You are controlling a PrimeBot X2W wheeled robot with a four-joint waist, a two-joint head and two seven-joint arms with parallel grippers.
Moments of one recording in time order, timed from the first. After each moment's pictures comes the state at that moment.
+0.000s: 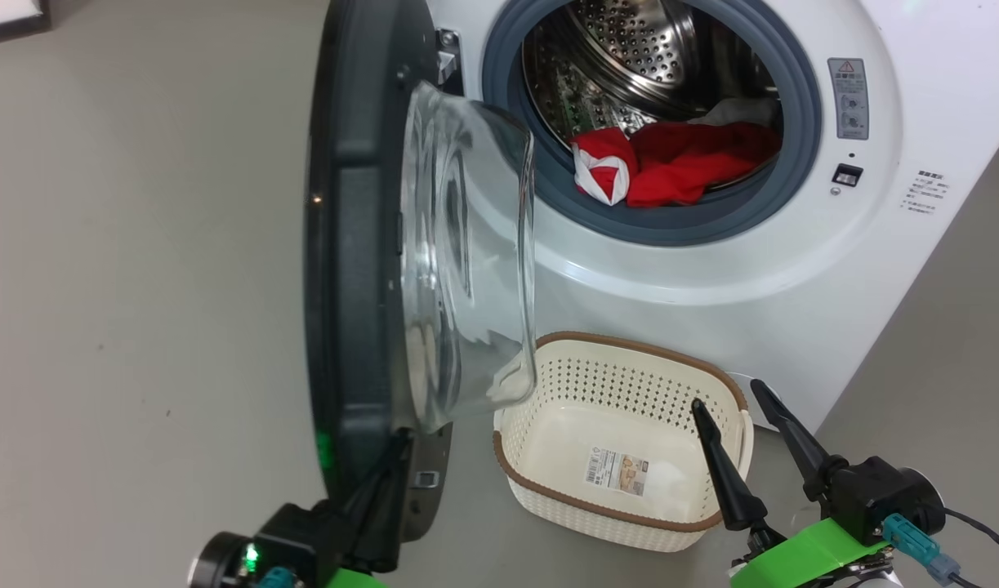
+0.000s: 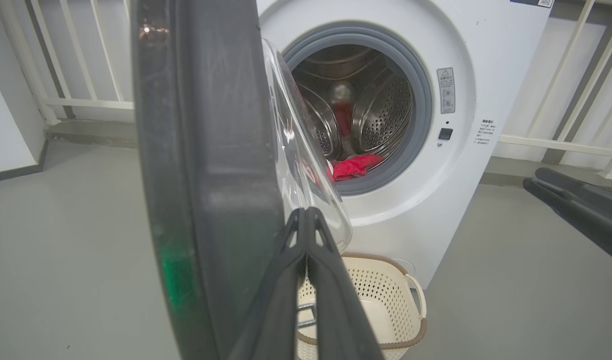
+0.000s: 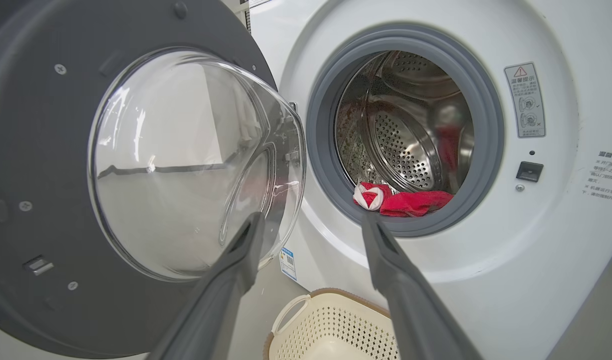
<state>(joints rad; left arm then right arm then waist) -0.06 0.12 -0.37 -0.05 -0.25 0.14 -0.03 -0.02 -0.05 0.12 0.17 0.22 0.13 -0.25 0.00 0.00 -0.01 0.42</state>
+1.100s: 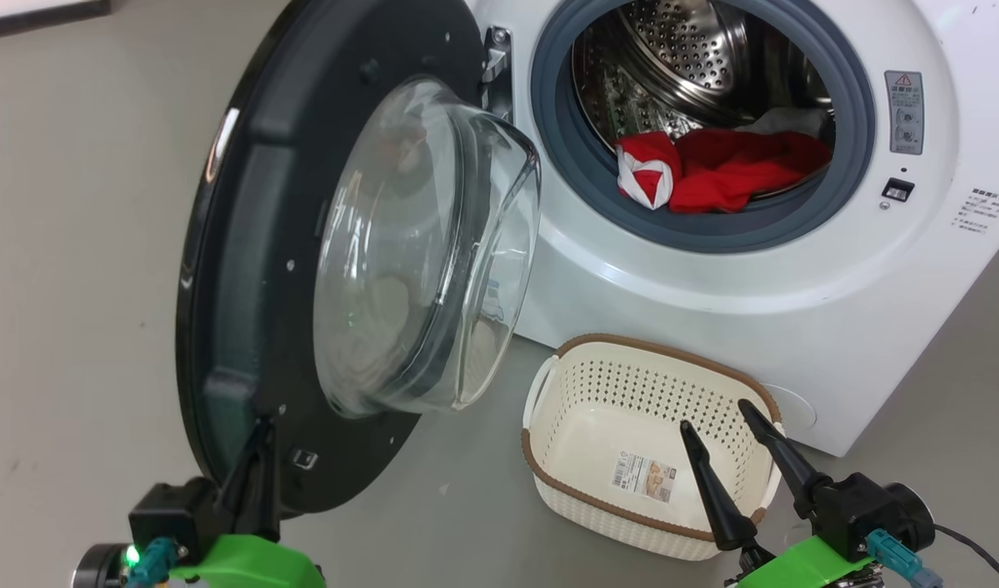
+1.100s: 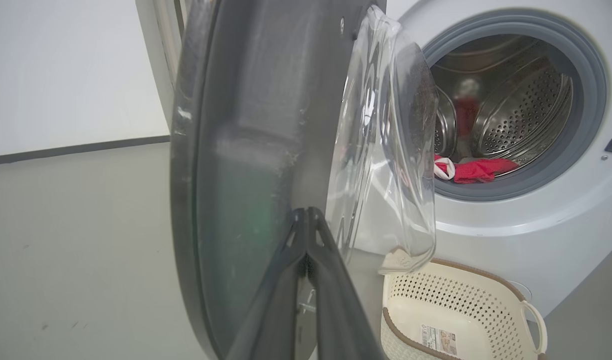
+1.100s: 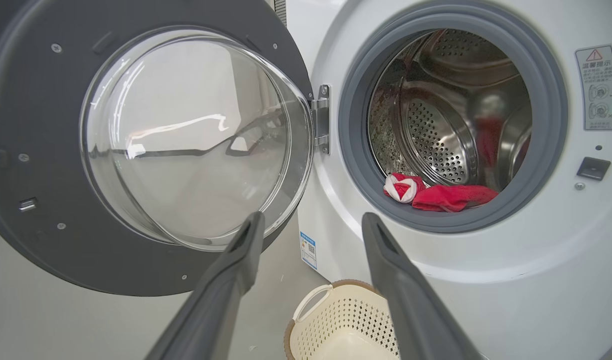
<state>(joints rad) -0.07 0.19 -0.20 0.05 -0.32 0.21 -0.05 0.00 -0.05 0.14 0.18 0.19 0.13 -0.25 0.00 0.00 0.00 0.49</state>
